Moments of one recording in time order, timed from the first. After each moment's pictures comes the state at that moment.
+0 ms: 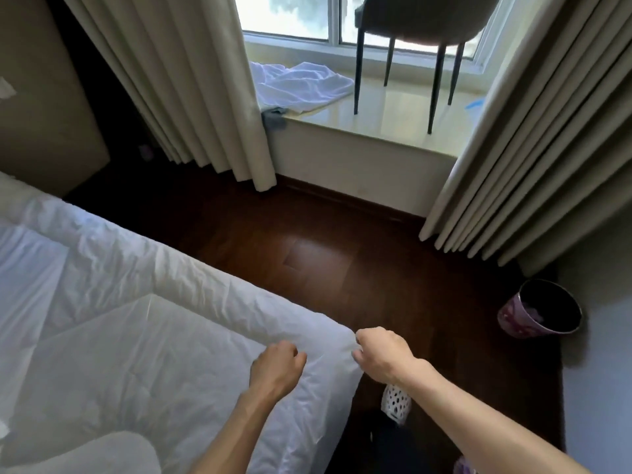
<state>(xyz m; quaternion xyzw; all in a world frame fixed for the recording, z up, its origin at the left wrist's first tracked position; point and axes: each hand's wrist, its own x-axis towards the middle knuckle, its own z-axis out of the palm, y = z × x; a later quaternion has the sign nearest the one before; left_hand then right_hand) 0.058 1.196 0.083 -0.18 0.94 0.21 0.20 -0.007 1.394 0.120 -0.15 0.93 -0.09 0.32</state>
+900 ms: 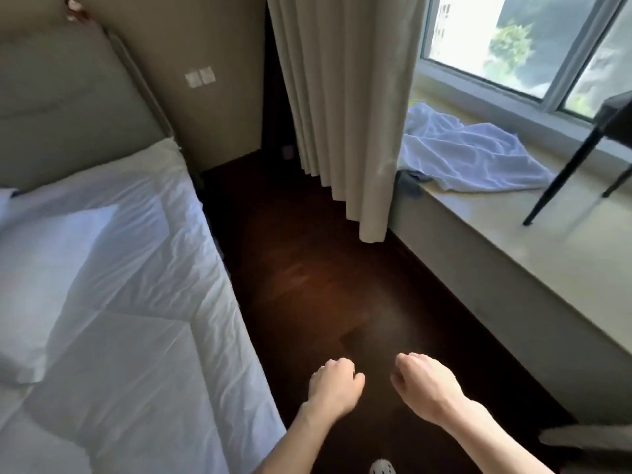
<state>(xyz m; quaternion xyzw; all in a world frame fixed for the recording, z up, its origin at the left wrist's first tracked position) -0.377 1.171 0.084 -0.39 0.86 0.28 0.18 -0.499 1.293 0.106 -0.45 0.86 -0.03 0.24</state>
